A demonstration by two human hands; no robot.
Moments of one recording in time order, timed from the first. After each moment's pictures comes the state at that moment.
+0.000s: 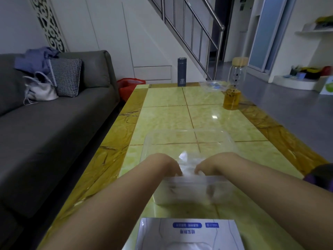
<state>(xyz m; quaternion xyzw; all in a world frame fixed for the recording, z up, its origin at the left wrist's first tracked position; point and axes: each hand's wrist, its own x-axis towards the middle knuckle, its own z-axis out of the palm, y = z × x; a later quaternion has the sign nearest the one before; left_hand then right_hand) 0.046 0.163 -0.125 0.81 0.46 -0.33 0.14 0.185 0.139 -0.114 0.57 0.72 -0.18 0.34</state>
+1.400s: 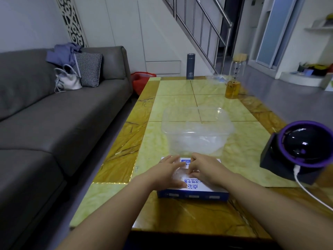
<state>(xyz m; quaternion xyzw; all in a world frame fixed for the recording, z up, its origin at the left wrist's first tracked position) -0.035 -0.035 -0.156 0.85 0.48 -0.01 0.21 0.147 -0.044 -0.148 0.53 0.84 -0.11 -0.06</state>
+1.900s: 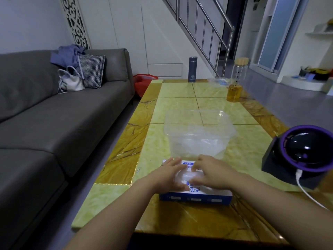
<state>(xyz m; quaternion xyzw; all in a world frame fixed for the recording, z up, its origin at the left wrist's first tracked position) -0.038 -0.037 -0.158 0.85 0.47 0.00 0.23 0.147 -0.054 -0.126 0.56 0.82 -0.11 -0.01</state>
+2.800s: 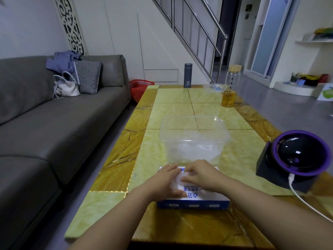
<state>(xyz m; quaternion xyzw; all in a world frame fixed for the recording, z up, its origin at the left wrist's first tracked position) -0.034 -0.038 -0.160 0.84 0.48 0.03 0.24 0.136 -0.051 -0.124 0.56 0.80 -0.21 -0.10</state>
